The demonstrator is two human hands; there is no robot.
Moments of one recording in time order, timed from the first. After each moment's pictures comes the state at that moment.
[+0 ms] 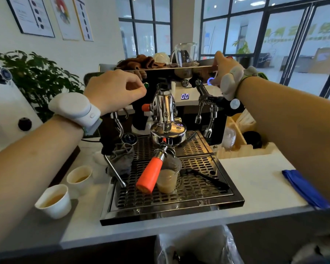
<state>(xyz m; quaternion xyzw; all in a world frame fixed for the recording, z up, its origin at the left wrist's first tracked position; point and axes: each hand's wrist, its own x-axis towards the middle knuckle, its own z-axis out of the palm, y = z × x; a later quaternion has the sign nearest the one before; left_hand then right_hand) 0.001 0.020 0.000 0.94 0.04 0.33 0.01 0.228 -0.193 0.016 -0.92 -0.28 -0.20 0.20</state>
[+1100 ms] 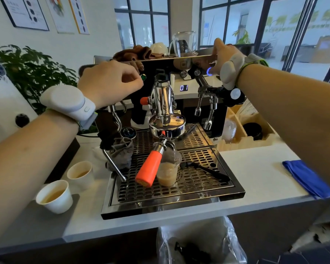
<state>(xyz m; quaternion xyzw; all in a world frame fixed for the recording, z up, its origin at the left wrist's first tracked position) -0.002 0.020 -0.001 0.94 0.05 0.33 0.01 0.234 -0.192 0.015 -0.91 -0.29 -0.20 0.21</state>
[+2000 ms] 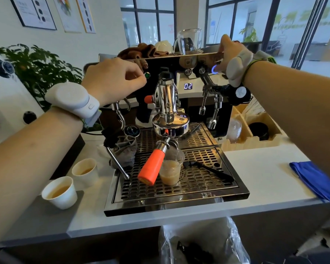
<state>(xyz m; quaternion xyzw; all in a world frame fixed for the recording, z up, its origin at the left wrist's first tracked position) -0.002 0.019 -0.001 0.94 0.05 0.34 0.01 0.253 -0.189 0.012 -0.91 -0.28 -0.21 0.22</state>
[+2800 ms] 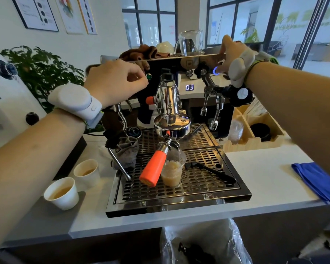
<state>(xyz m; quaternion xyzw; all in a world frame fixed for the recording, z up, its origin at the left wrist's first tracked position) -0.002 0.018 -0.001 0.94 0.06 0.34 0.00 0.248 -0.190 0.016 -0.91 -0.28 -0.22 0.21</state>
